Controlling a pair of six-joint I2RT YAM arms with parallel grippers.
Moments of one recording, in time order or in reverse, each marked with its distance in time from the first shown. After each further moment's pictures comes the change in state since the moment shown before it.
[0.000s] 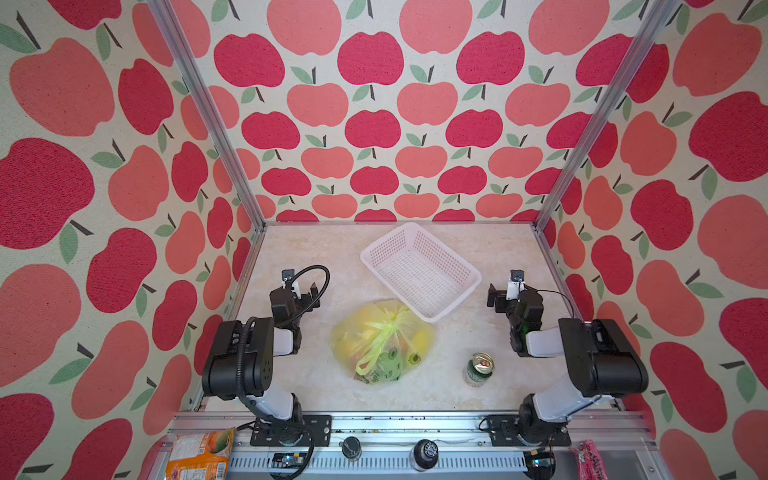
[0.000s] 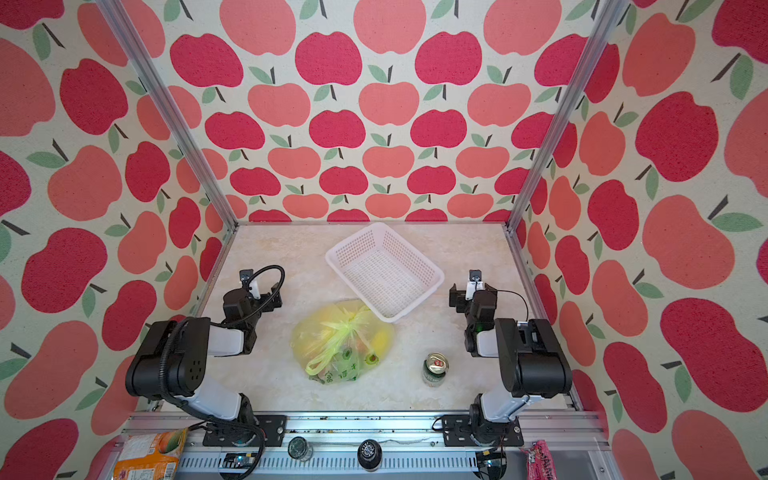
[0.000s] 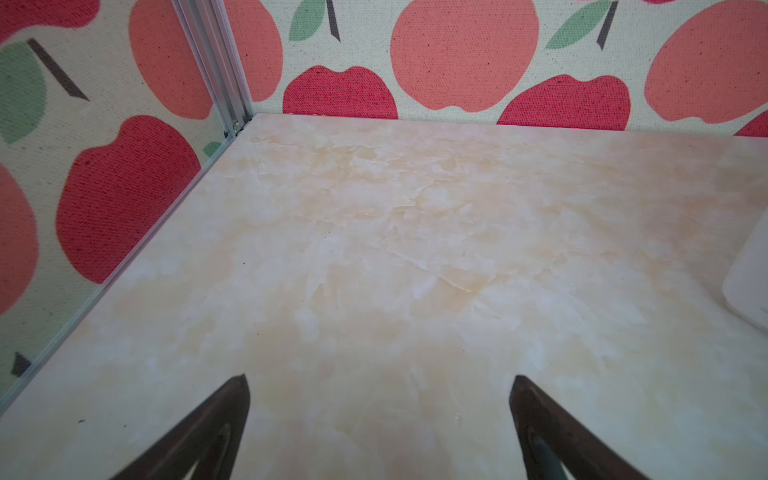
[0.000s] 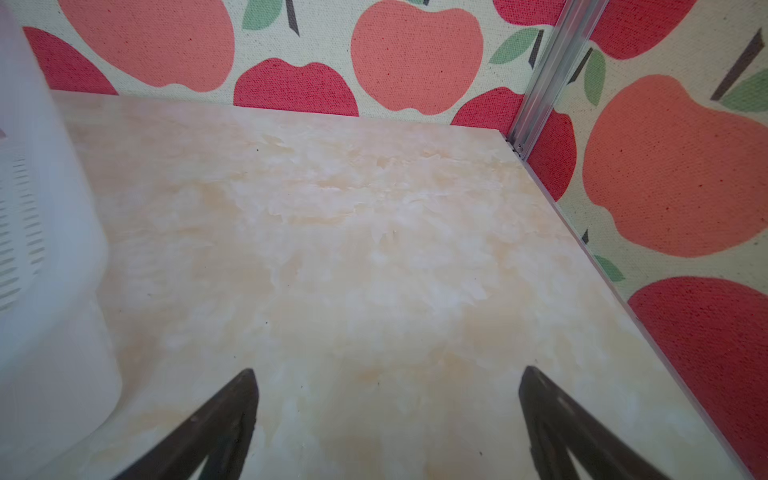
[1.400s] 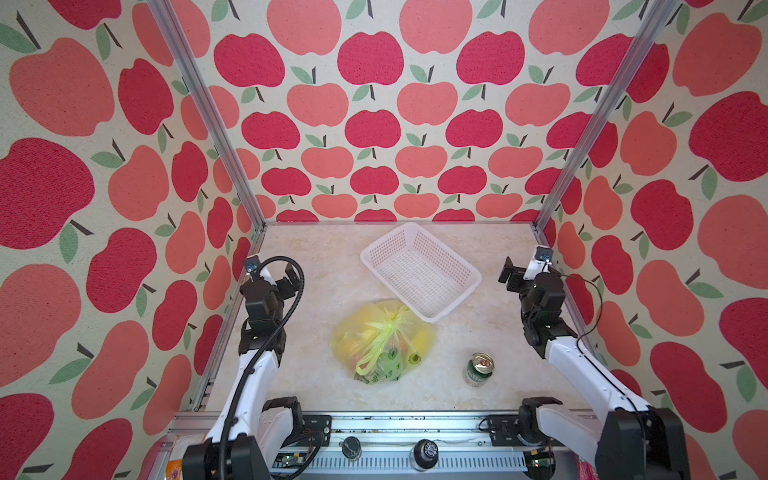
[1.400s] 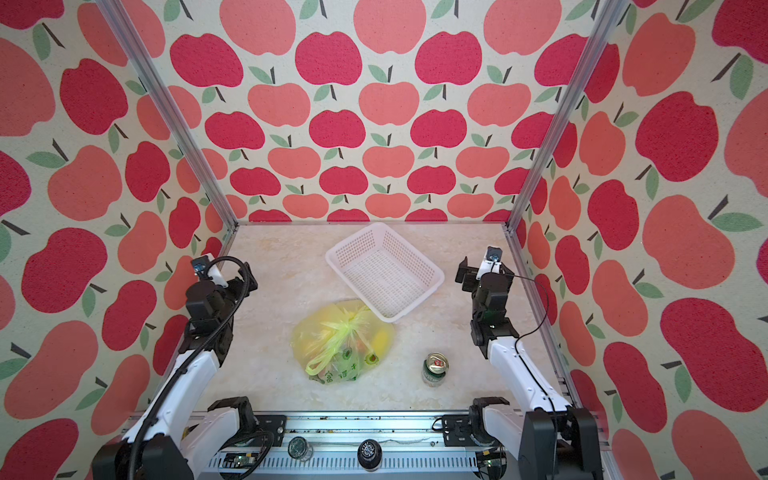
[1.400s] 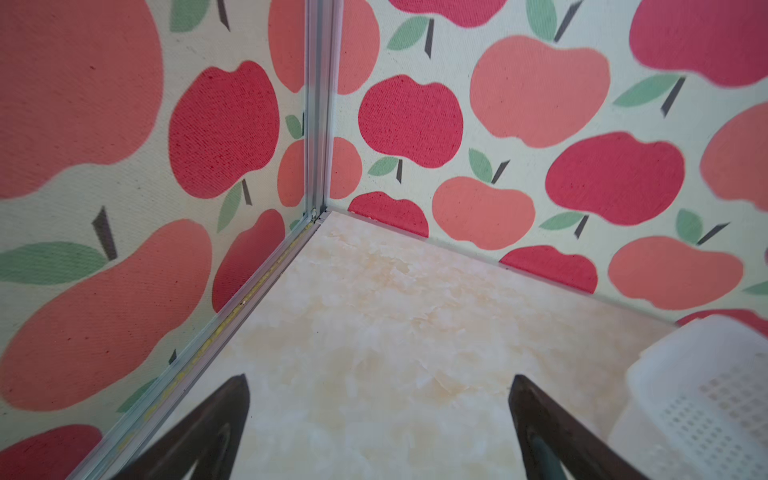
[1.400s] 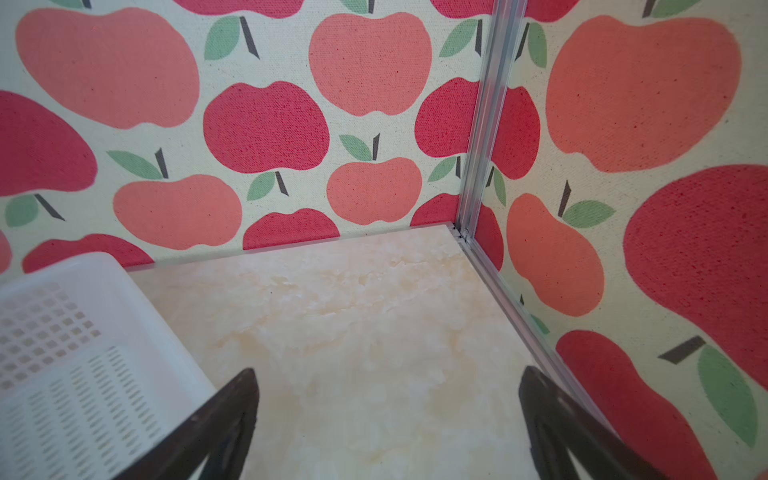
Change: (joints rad) left arm 0.079 -0.781 0.236 -0.797 -0.092 -0.269; right arm 0.051 -0.595 0.272 -0.711 0.155 0.230
